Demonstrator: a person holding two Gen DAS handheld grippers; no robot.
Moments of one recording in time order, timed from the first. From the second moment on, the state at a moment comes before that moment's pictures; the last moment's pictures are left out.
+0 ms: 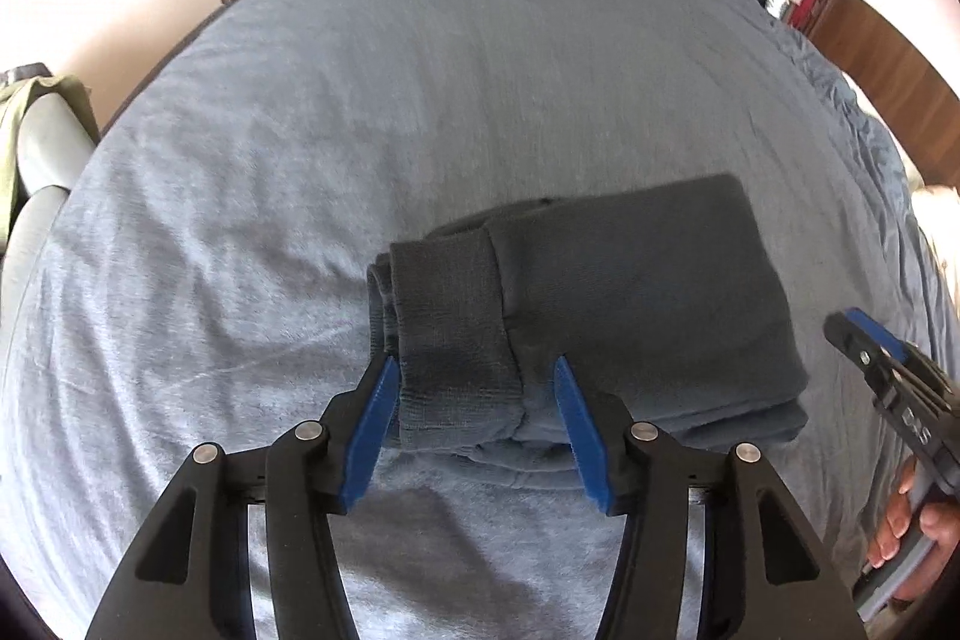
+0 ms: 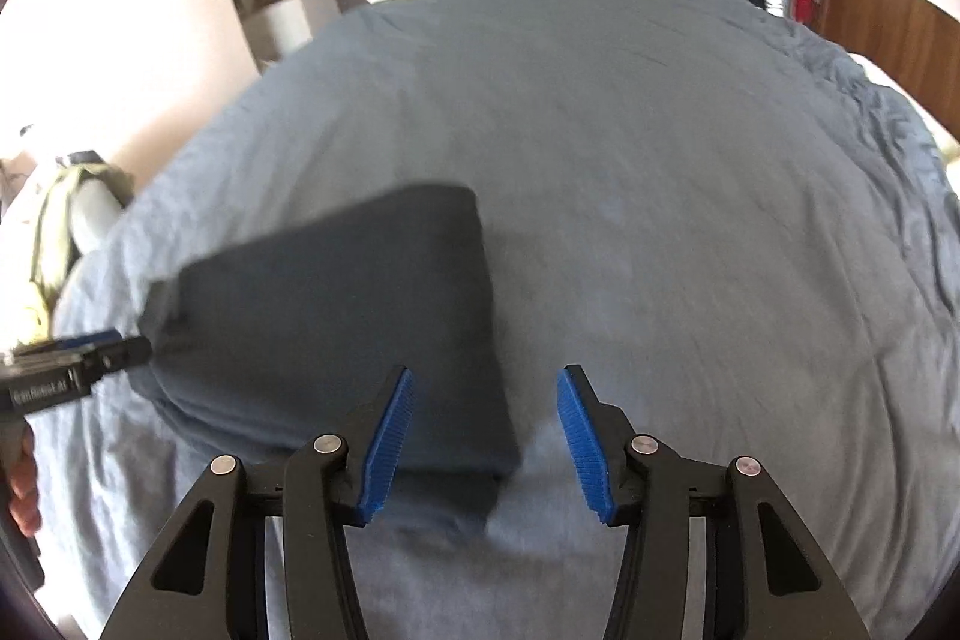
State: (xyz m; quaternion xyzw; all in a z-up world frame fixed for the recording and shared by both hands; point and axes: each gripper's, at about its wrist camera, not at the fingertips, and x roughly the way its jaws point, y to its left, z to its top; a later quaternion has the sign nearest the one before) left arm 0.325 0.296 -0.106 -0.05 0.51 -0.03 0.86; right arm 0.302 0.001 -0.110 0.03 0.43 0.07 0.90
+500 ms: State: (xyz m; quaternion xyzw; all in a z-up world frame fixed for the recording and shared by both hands) left arm 0.333 0.294 -0.139 -0.07 0.53 -0.04 0.84; right arm 0.341 0.005 -0.157 0.00 0.47 0.08 0.88
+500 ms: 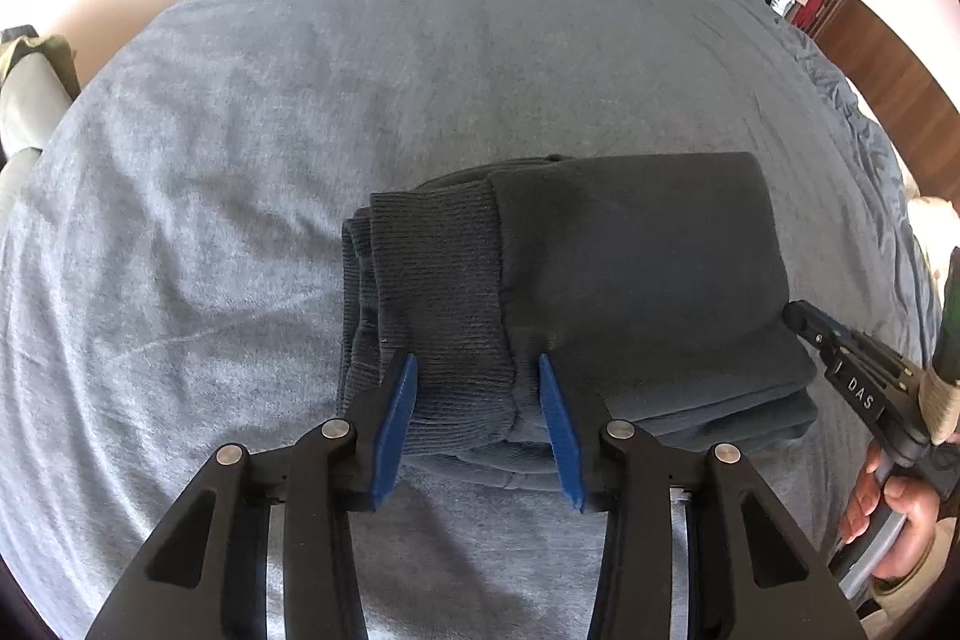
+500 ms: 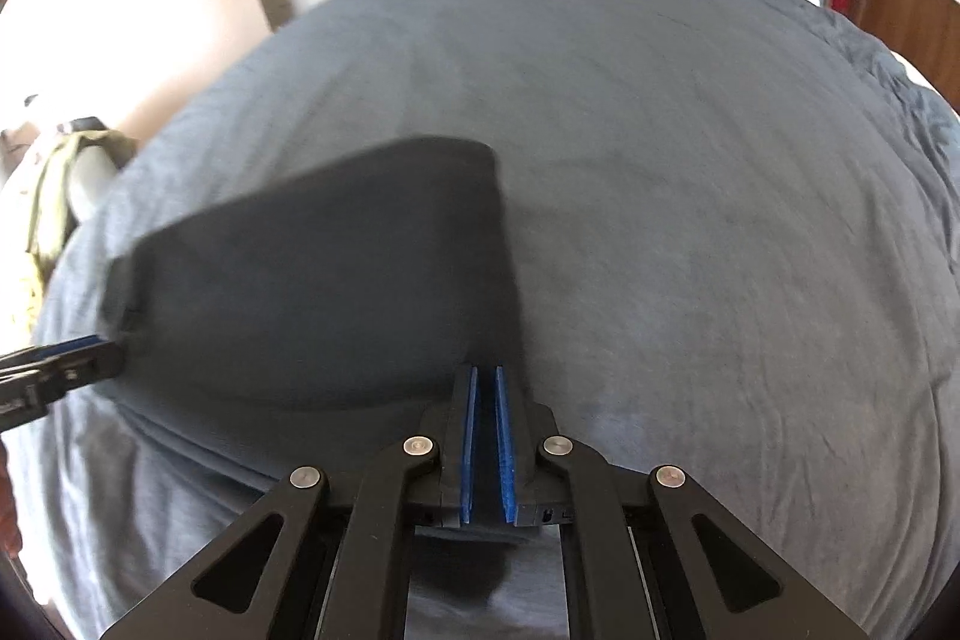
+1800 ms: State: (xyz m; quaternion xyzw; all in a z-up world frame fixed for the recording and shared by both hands) left arm 0.182 0.107 -0.076 -0.04 0.32 -0.03 0.95; right arm 0.208 -0.149 -0.076 -0.01 0.33 0.09 0.94
